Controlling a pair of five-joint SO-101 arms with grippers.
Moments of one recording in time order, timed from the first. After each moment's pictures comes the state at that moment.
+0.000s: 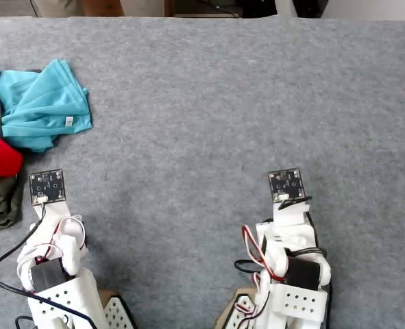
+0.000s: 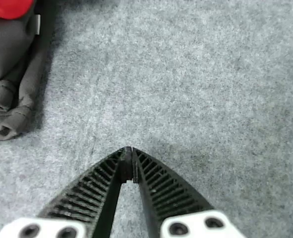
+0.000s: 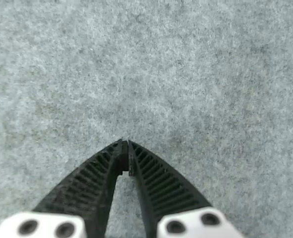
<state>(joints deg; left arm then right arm) -25.1 -102.8 96.4 65.5 -20.8 8.0 -103.7 96.9 74.0 7.8</state>
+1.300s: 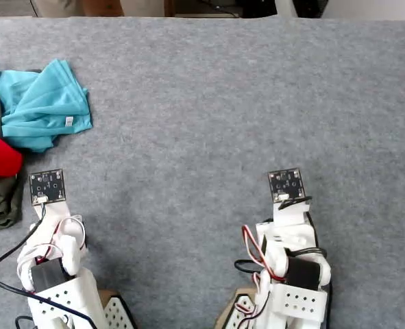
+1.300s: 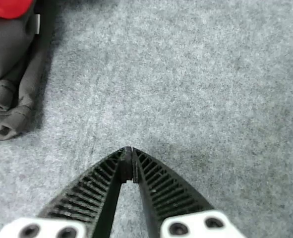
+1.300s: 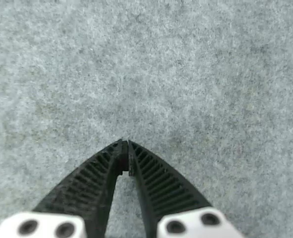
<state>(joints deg) -25.1 -102.8 96.4 65.5 -20.8 8.0 -103.7 96.9 74.0 7.8</state>
